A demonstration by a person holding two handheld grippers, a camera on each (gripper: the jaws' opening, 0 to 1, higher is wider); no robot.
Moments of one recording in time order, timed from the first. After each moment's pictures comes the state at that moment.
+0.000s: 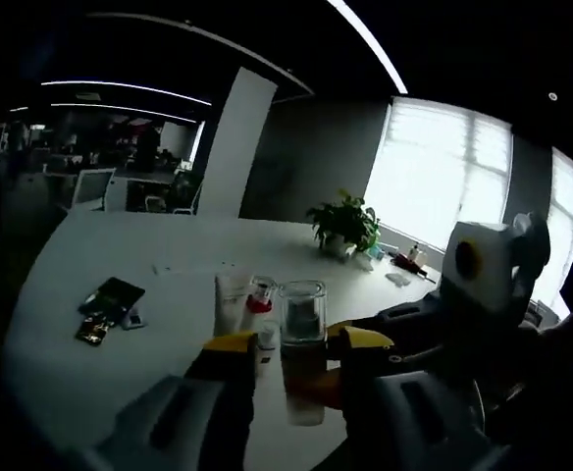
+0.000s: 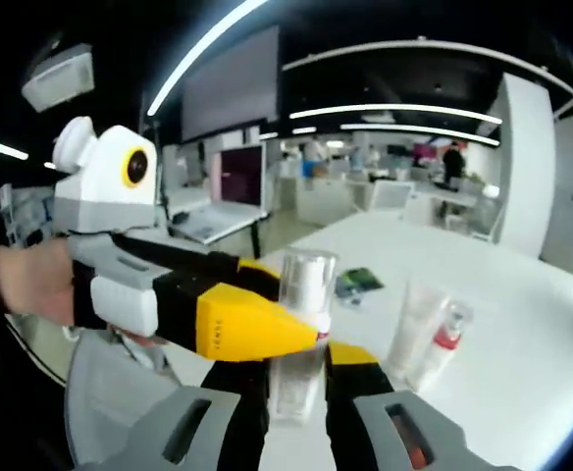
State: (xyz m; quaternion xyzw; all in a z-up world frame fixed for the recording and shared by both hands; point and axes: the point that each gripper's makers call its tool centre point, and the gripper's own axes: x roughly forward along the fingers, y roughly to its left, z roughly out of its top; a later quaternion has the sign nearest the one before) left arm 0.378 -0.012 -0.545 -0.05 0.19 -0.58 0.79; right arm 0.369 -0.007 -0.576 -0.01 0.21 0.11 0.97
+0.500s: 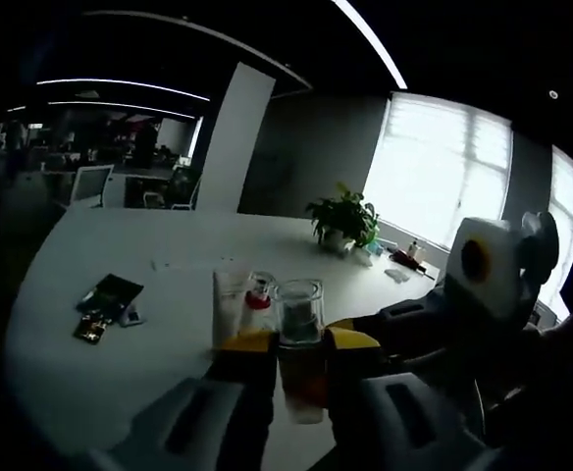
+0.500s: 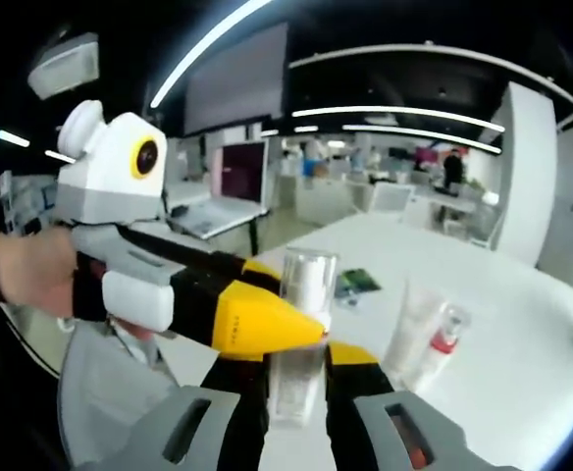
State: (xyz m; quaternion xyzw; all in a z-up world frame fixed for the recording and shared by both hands) left arm 0.381 -0.012 -0.549 -0.05 0.21 -0.58 0.78; right arm 0.370 -0.007 -0.577 -0.03 0.21 0.10 0.97
